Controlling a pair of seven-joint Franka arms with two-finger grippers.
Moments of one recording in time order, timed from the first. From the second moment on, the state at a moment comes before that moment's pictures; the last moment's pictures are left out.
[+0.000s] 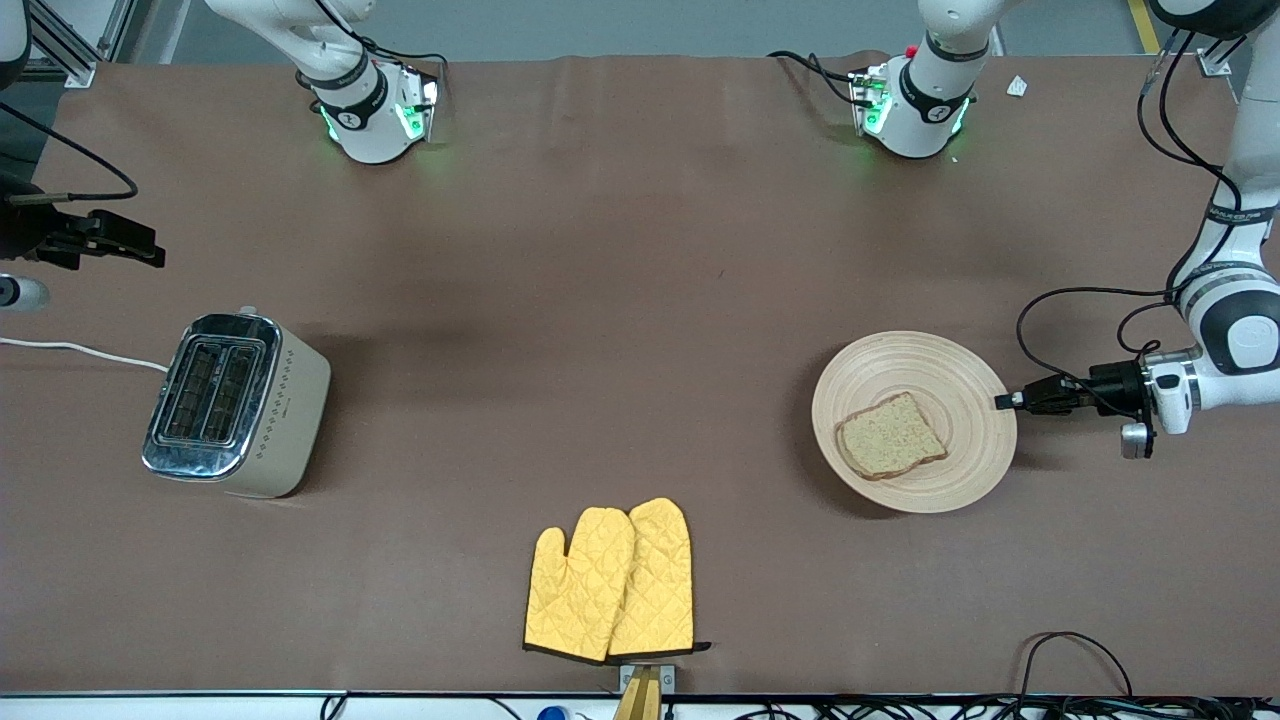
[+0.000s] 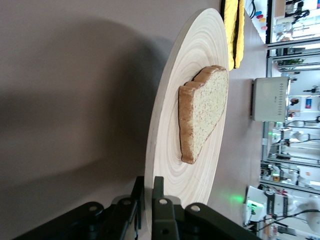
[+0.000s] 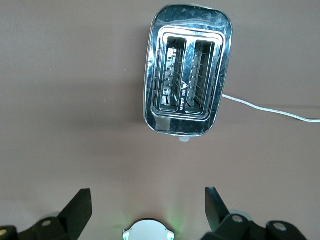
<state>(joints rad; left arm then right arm) 0.63 0.71 -0.27 -1.72 -0.76 1.82 0.86 -0.04 0.06 -0.02 -1.53 -0.01 1.40 -0.08</state>
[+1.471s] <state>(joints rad) 0.67 0.80 -0.31 -1.55 -0.71 1.70 0.64 -0.08 0.05 -0.04 -1.52 0.00 1.49 -0.06</state>
